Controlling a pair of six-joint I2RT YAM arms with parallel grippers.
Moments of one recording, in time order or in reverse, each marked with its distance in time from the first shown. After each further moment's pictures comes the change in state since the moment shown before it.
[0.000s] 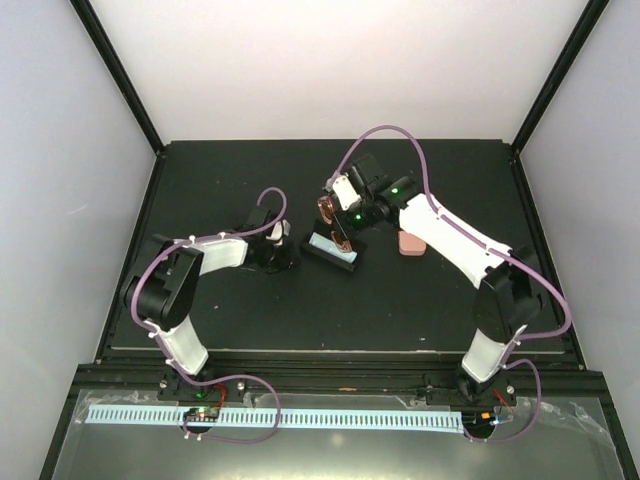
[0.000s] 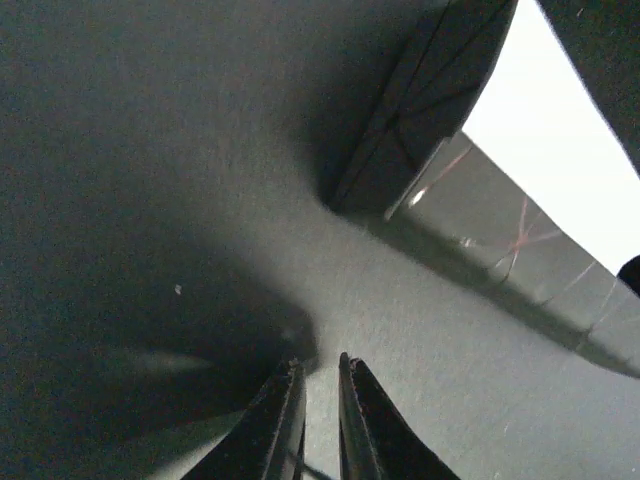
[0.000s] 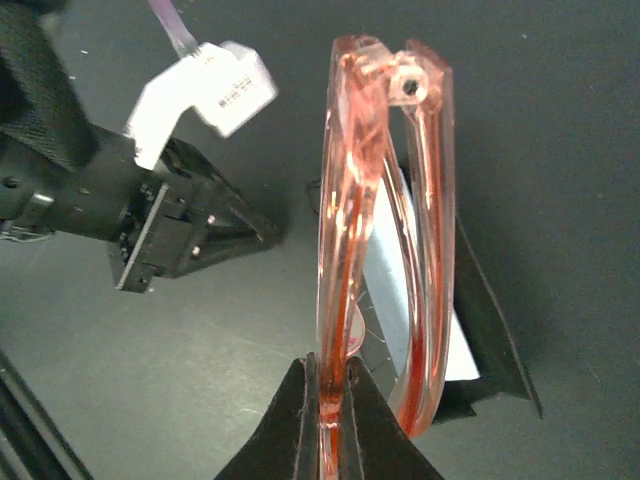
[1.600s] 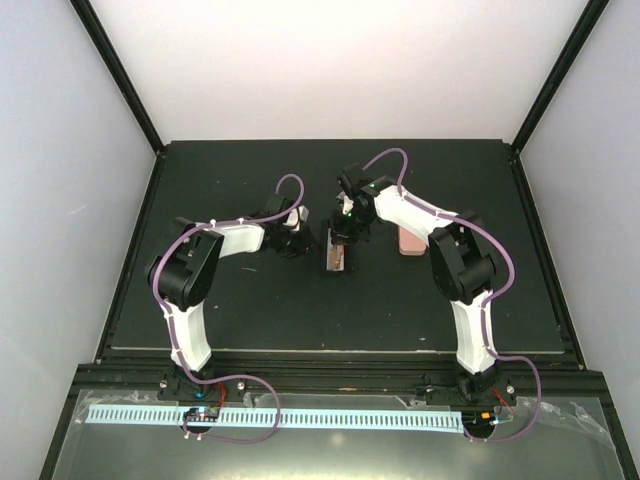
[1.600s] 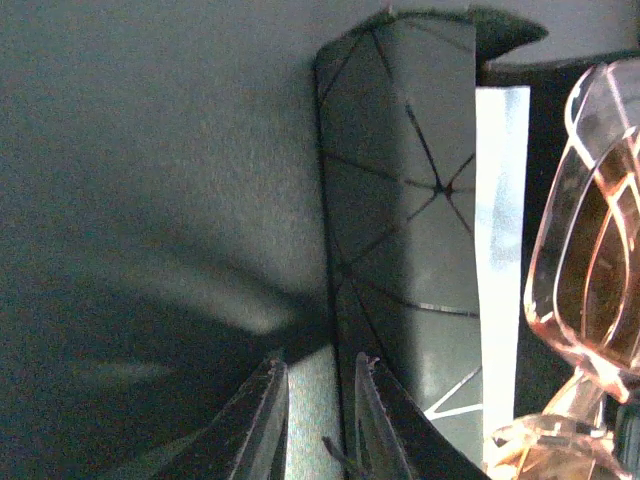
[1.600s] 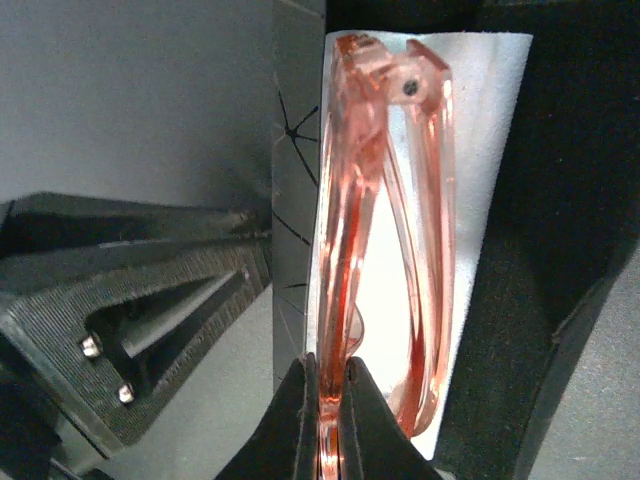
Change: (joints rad) left arm -0.038 0.198 0.214 0.066 0.082 0.003; right arm -0.087 0.379 0.110 -0.037 -0.124 0.538
